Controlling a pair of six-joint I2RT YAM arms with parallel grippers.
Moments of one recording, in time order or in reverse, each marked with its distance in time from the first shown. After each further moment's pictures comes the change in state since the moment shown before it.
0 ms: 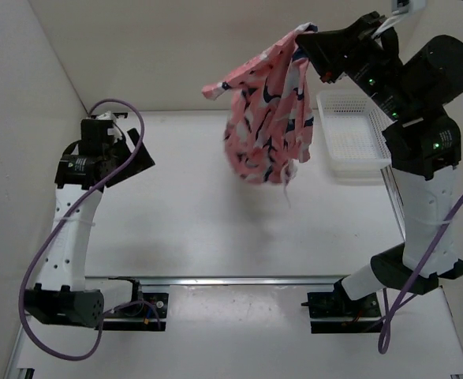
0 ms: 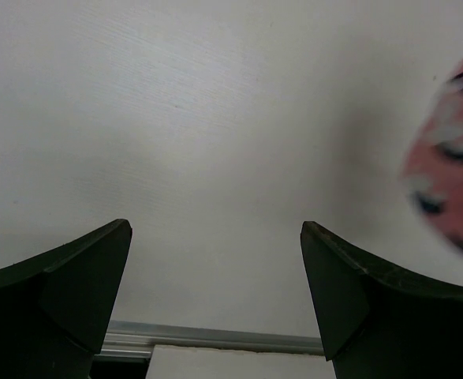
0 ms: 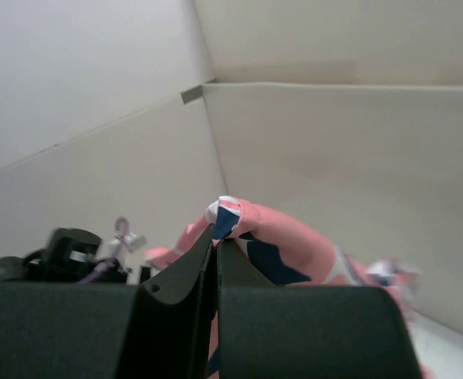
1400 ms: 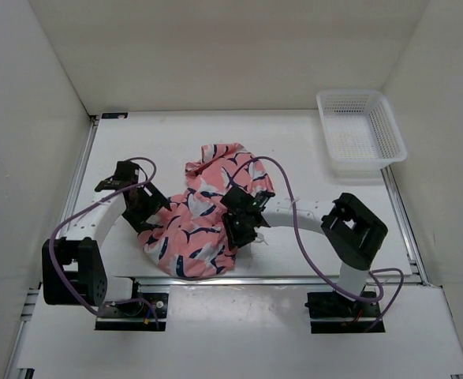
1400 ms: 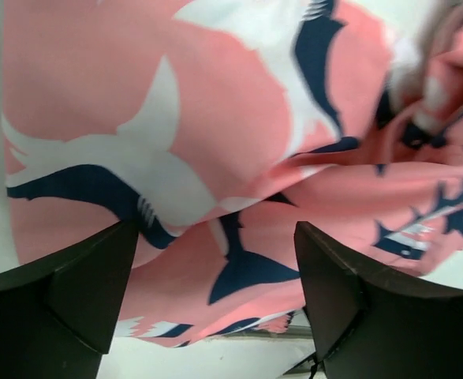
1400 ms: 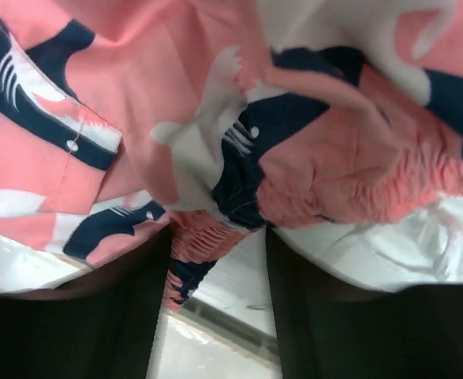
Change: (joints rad) left arm 0.058 0.105 -0.600 0.276 0.146 -0.306; right arm 0.530 0.240 -1.337 0.029 0.191 0.240
